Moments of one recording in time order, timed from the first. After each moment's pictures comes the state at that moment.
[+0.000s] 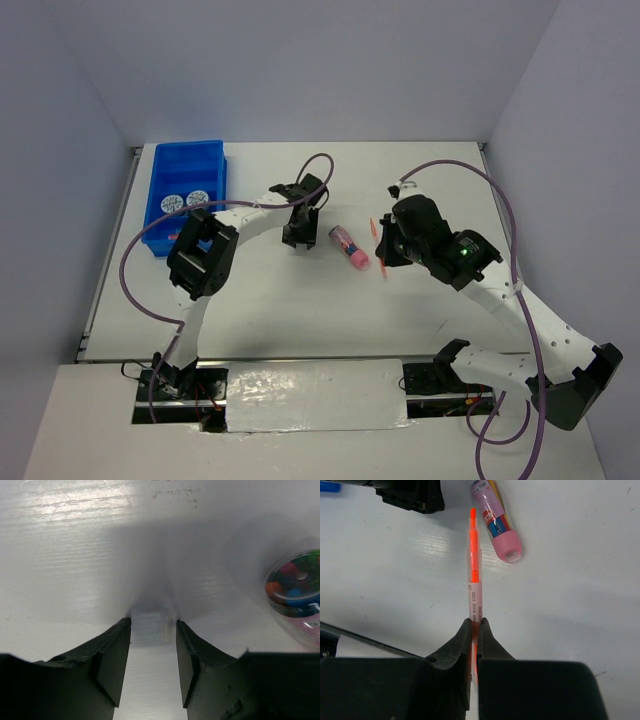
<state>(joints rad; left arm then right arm) -0.60 2.14 1.65 -0.72 -0.13 -0.52 0.65 1.04 1.13 -0.85 0.17 0.46</state>
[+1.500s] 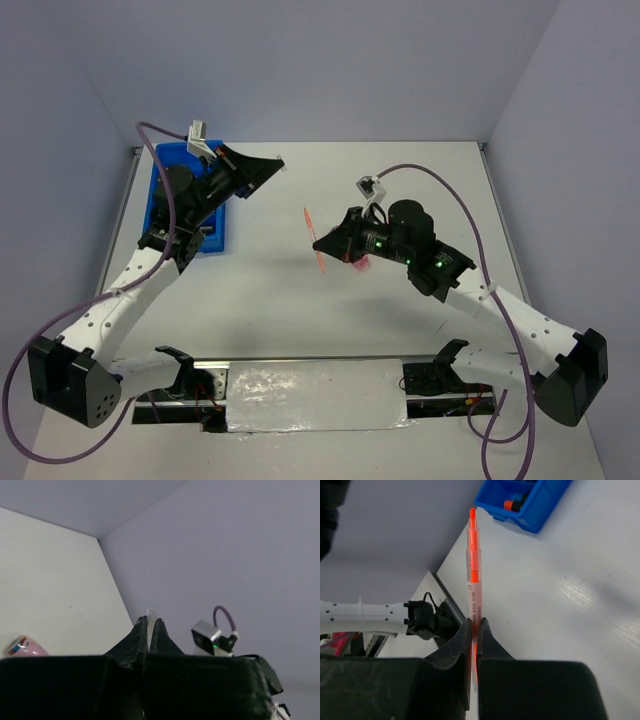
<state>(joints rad) -0.35 1.15 1.04 0.23 0.31 -1.02 0.71 1.03 0.88 -0.08 -0.33 0.67</state>
